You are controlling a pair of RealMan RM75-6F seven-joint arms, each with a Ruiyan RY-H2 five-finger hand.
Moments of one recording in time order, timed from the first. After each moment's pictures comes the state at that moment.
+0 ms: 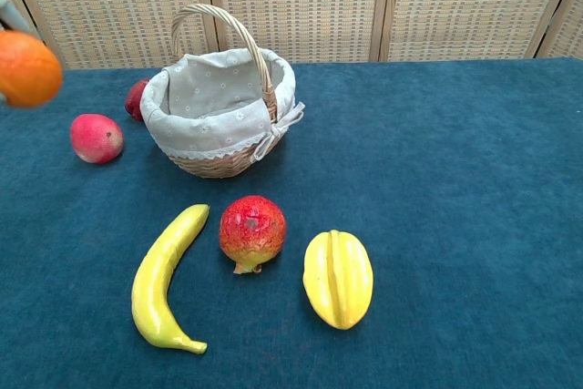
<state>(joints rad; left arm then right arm) -0.48 -1.23 -0.13 -1.32 1.59 1.30 -0.41 -0.01 -0.99 0.07 -1.80 -1.57 1.60 -0.12</state>
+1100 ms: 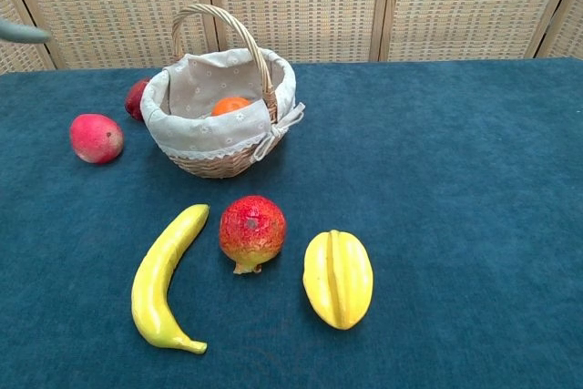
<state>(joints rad) -0.52 -1.24 -0.20 -1.47 1.46 1.32 -0.25 -0.02 -0.99 0.06 -1.80 -1.57 1.61 -0.10</state>
